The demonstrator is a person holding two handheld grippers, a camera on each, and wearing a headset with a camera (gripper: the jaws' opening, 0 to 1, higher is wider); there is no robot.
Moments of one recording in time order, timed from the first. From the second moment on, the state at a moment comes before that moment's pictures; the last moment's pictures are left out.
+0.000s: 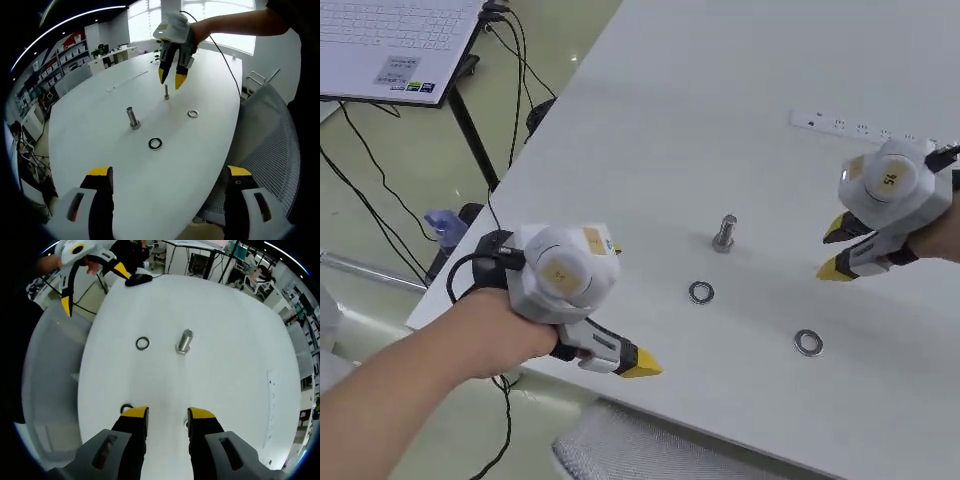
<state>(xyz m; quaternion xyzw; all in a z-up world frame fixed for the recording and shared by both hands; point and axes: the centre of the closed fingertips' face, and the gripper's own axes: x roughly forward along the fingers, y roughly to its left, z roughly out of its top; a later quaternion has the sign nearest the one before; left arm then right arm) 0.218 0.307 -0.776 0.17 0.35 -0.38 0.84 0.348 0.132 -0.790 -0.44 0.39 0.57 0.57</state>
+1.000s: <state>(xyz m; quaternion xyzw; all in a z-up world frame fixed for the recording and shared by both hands) 0.217 0.299 -0.773 0.17 0.34 -0.38 0.84 0.276 0.109 -0.844 -0.43 0.40 0.60 0.55</state>
